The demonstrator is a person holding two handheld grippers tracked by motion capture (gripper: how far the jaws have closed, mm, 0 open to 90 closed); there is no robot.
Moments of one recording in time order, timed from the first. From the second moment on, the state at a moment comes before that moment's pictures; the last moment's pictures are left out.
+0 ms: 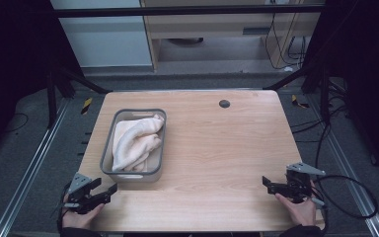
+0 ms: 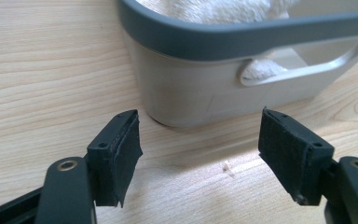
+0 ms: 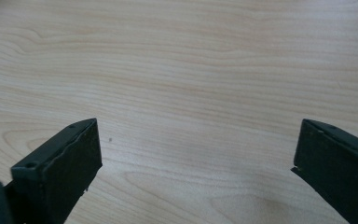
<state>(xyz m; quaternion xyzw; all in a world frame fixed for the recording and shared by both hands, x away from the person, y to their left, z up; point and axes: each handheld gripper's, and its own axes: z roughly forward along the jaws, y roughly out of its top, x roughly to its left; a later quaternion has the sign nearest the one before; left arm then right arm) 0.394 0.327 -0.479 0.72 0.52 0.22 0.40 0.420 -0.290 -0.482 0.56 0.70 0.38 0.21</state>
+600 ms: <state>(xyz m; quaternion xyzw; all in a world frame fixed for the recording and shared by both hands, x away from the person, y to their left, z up) 0.386 0.345 -0.453 0.68 0.53 0.25 0.44 0.407 -0.279 -0.478 0.52 0.70 0.40 0.27</state>
